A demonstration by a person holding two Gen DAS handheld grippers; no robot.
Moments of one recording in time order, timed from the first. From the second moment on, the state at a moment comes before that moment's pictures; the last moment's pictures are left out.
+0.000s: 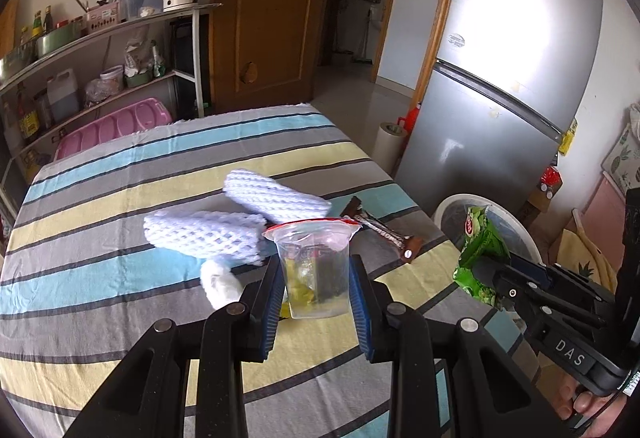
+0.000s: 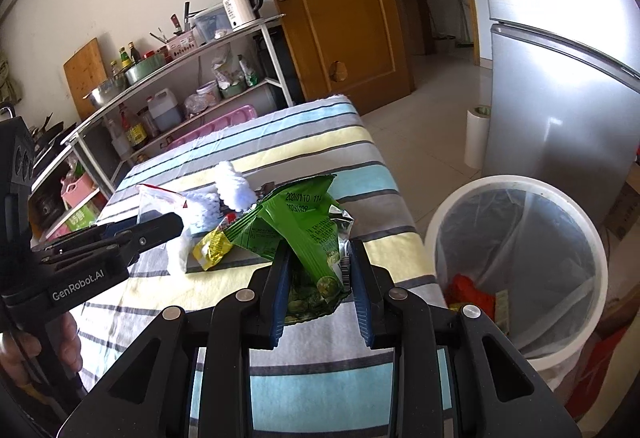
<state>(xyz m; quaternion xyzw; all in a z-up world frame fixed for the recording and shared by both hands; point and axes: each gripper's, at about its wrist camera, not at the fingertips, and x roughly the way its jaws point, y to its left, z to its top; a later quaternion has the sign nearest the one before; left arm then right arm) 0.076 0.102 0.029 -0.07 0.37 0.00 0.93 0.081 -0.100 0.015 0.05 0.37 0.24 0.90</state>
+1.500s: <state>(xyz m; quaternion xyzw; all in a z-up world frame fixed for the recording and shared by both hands) 0.164 -0.105 -0.014 0.04 0.43 -0.14 0.89 0.124 -0.265 -0.026 0.06 0.42 0.01 0.91</state>
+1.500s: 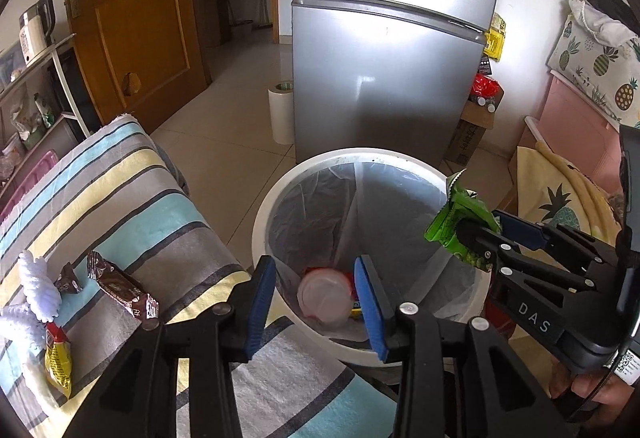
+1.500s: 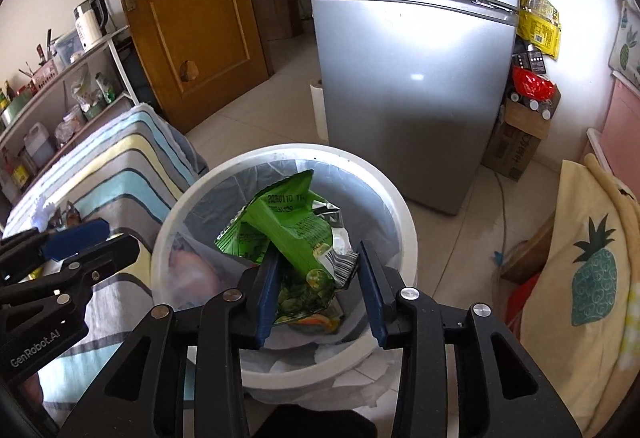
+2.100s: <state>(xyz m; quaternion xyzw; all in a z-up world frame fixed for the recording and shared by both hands) 0.149 -0.087 0.004 0.04 0.40 -0.12 0.91 0.115 -0.254 -0.017 0.06 0.40 0.02 0.91</state>
